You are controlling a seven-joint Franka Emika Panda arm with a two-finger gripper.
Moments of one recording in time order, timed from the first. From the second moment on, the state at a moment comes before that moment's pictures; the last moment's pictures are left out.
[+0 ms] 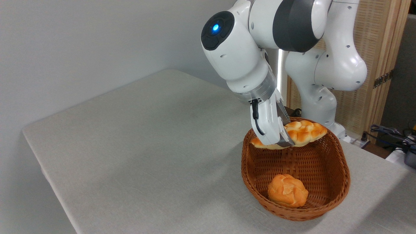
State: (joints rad) arm 0.12 -0.27 0.08 -2.23 0.13 1.45 1.80
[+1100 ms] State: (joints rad) arm 0.12 -0.28 0.08 -2.19 0.12 1.46 1.79
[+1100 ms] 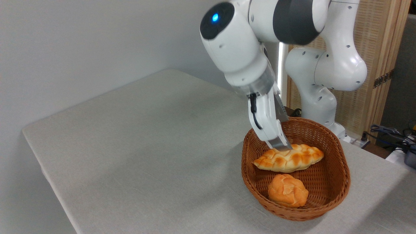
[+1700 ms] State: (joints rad) arm 0.10 -0.14 -0.02 -1.71 -0.10 1.48 1.13
